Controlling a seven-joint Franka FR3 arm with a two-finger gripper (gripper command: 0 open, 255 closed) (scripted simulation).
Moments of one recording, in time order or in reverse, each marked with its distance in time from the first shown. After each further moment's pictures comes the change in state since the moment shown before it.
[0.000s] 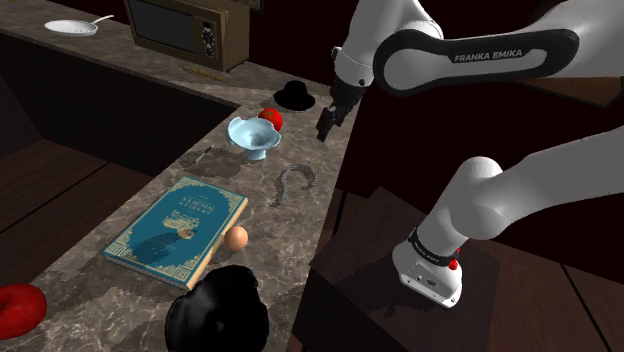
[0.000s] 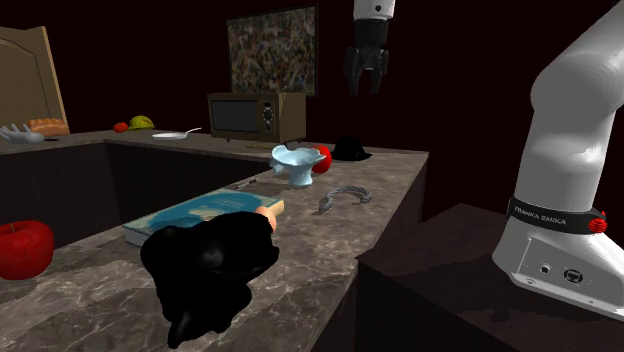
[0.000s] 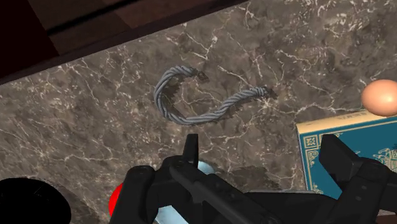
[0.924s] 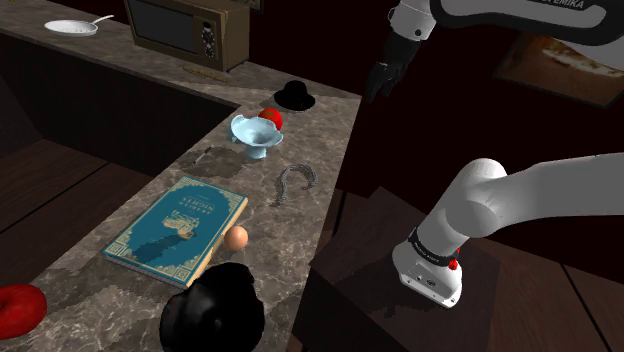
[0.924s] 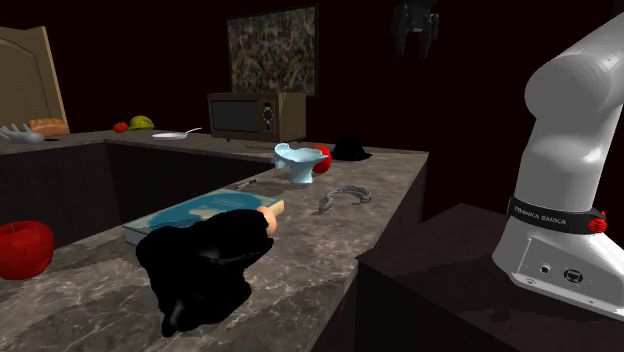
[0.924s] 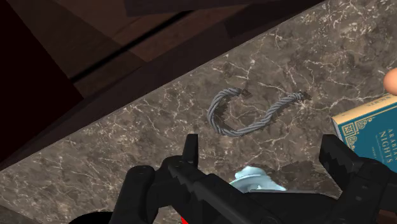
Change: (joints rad) arm -0.118 -0.166 -0.188 0.138 -0.031 -0.344 -0.080
